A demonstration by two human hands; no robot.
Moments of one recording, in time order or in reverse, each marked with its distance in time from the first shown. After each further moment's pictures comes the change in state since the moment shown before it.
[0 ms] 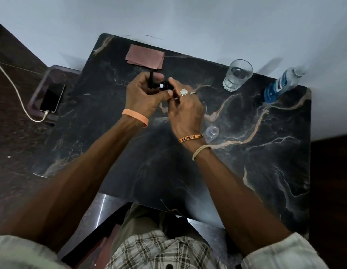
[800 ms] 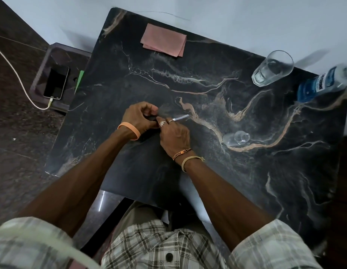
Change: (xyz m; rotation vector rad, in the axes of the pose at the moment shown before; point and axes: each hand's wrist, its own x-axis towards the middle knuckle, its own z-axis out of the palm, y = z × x) left_hand 0.016 -0.131 -0.081 0.432 -0.285 -0.299; right_hand -0.062 0.016 0.110 -0.319 -0.541 -0.092
